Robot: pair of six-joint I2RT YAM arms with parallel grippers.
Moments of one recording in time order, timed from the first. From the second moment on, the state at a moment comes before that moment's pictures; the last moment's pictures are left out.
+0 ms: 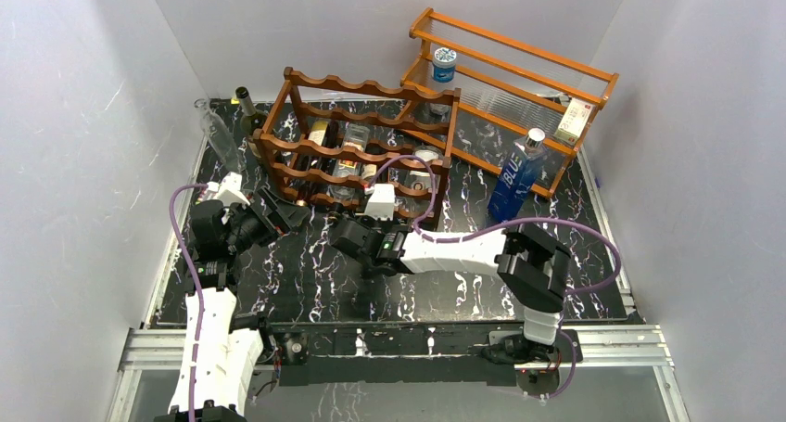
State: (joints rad) left arm 0.15 0.65 0.55 -0.37 0.61 -0.62; right arm 1.26 1.83 1.27 -0.39 0.83 0.98
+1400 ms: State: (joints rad) left arm -0.18 0.71 0.58 -0.17 0.76 -0.51; right arm 1.31 1.17 1.14 -0.81 0.32 0.89
